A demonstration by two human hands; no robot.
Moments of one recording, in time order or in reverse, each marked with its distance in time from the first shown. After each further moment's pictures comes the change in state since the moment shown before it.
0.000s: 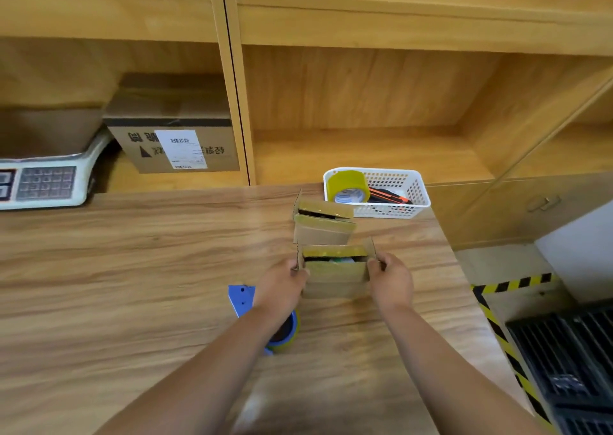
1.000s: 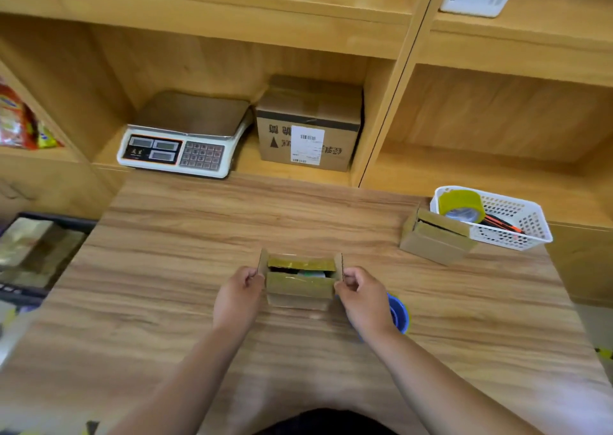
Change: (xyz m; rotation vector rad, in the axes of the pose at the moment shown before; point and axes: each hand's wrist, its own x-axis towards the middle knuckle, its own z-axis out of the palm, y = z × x) left_hand -0.088 -0.175 -0.199 -0.220 0.423 -0.219; right_hand -0.167 -0.114 0.151 0.082 -0.417 -0.299
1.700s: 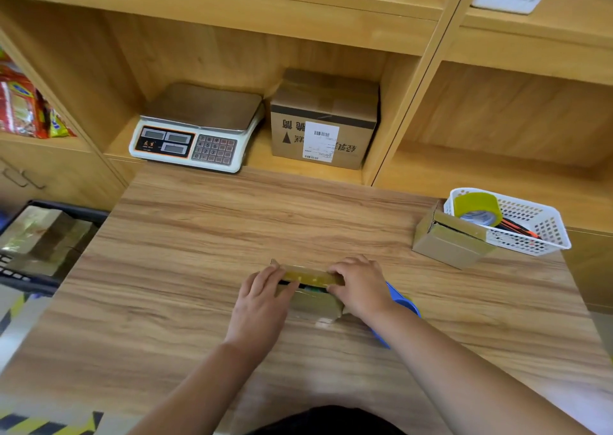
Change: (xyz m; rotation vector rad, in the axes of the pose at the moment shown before) left_hand -0.019 -0.013 -0.003 0.911 0.074 0.798; right_hand 0.033 -0.019 0.016 -0.732 -0.272 -0.371
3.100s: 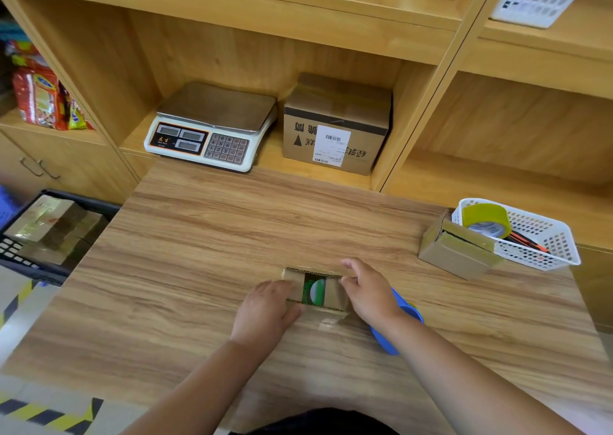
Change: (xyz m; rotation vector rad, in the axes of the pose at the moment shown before) left_hand -0.002 -0.008 0.020 -0.387 -0.127 -0.200; right_hand -0.009 0.001 0.002 0.468 0.001 0.212
